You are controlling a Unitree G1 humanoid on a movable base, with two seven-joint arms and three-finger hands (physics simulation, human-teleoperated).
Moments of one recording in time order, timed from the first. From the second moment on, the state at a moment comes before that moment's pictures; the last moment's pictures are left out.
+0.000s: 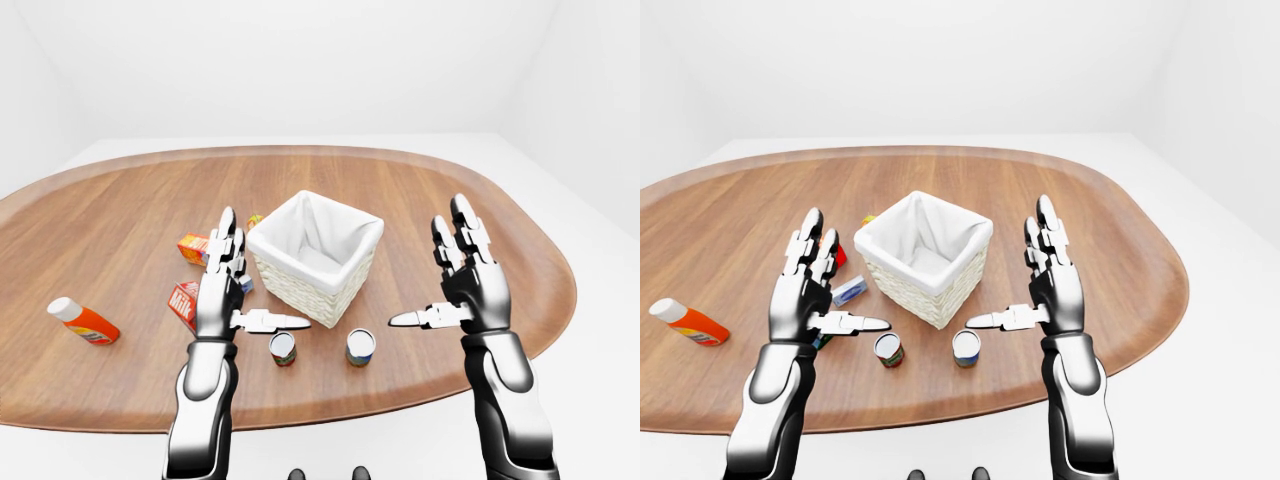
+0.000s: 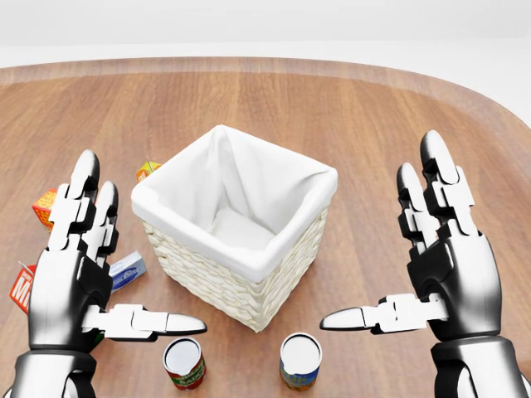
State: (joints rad) left arm 0.04 0.01 0.00 -0.41 0.01 0.09 -0.05; right arm 0.04 -0.04 -0.10 -0.45 0.13 0.09 0.15
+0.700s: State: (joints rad) left arm 0.04 0.01 0.00 -0.42 0.05 0.09 -0.06; right arm 0.05 -0.04 -0.10 -0.47 0.14 0.09 0.17
